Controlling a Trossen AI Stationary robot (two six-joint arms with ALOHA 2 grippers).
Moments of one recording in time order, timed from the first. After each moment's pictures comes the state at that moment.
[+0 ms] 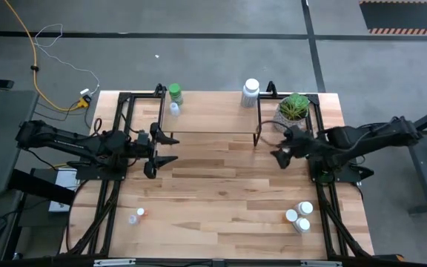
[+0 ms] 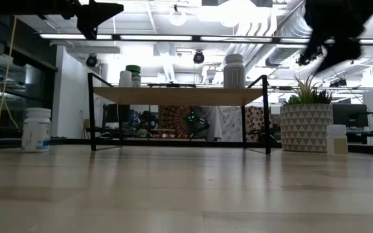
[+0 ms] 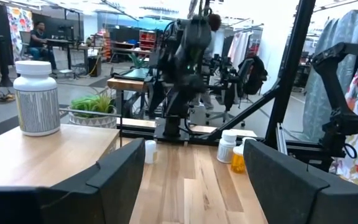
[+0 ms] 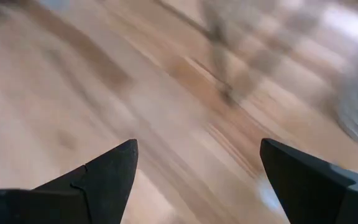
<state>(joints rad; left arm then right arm) -0.01 0.71 0.35 0.42 -0.14 -0.09 0.19 0.87 0.81 -0.93 0.41 0.92</state>
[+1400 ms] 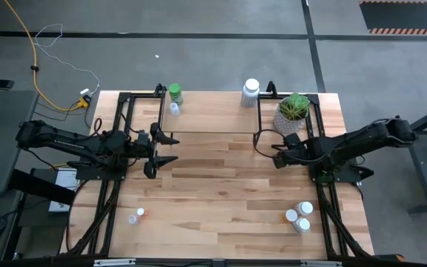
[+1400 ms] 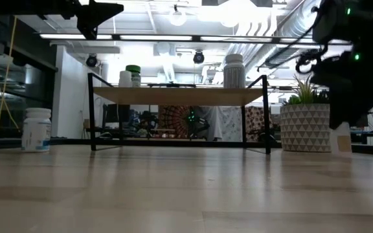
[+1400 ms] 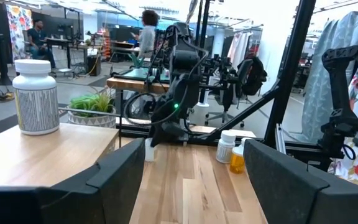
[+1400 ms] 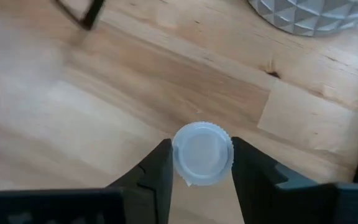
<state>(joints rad) -0.01 0.71 0.35 0.42 -0.14 -0.09 0.13 1.04 0.56 -0.93 0.40 1.25</state>
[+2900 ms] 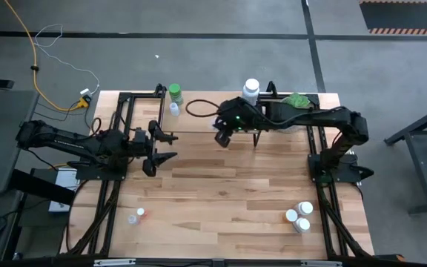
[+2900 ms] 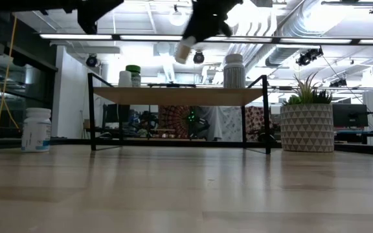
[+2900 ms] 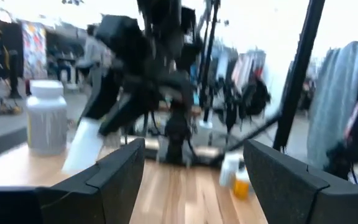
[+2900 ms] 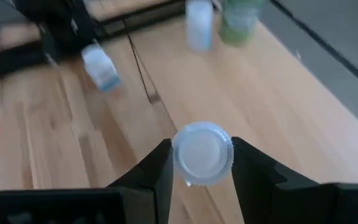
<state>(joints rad) -0.01 0.71 0.35 0.51 -0.18 -0.10 -0.12 1.67 1.58 -0.60 0.22 0.22</state>
